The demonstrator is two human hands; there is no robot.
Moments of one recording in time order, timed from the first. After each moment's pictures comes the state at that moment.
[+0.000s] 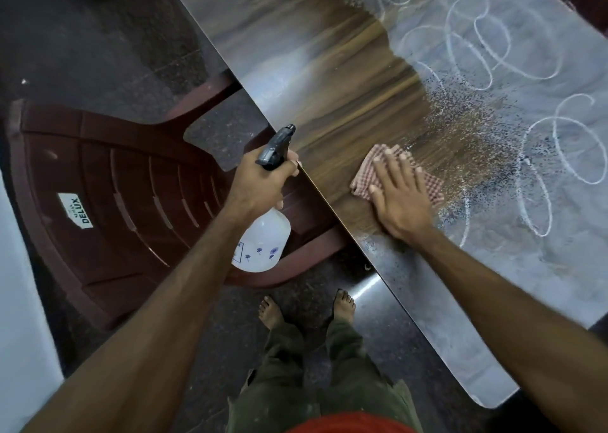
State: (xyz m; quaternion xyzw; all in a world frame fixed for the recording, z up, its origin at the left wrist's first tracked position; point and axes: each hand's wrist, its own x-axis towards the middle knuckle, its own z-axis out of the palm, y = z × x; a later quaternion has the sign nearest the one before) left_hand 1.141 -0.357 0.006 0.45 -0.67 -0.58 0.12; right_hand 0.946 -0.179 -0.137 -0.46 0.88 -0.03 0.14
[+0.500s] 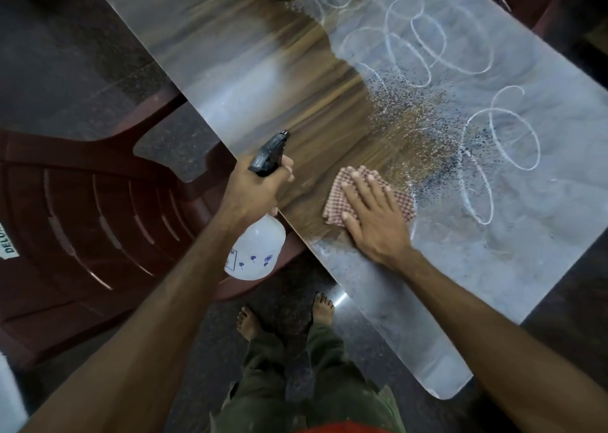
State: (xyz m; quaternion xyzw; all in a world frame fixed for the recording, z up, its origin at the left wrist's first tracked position) left_hand 1.080 -0.309 0.001 0.42 -0.69 -0.59 0.09; right_hand 0.938 -0.114 -0.132 -0.49 0.86 -0.02 0.16
